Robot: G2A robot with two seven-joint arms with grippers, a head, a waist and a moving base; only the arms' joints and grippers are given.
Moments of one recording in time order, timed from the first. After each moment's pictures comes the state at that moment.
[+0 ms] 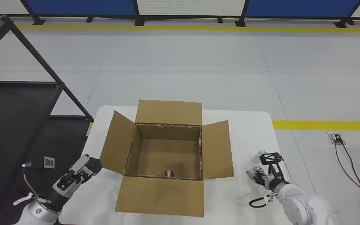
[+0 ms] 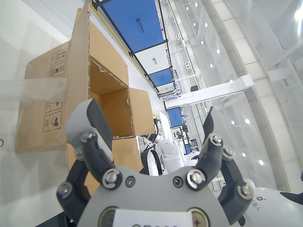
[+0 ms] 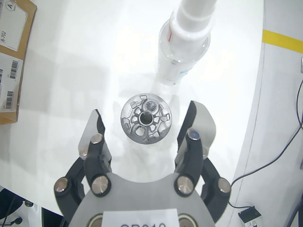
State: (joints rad) left arm 1.61 -1.11 -1.95 -1.96 -0.36 -0.22 -0.71; right arm -1.32 -1.31 1.69 -1.67 -1.24 -0.22 0.76
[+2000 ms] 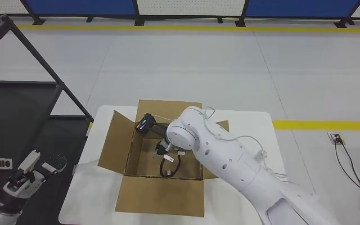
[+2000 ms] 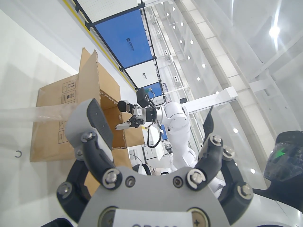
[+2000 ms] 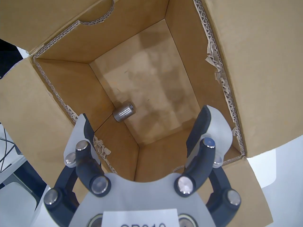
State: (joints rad) left arm 1.57 -1.09 -2.15 -1.86 -0.52 -0.21 -0.83; right arm -0.15 -1.62 0.57 -0.96 -0.75 -0.23 1.21
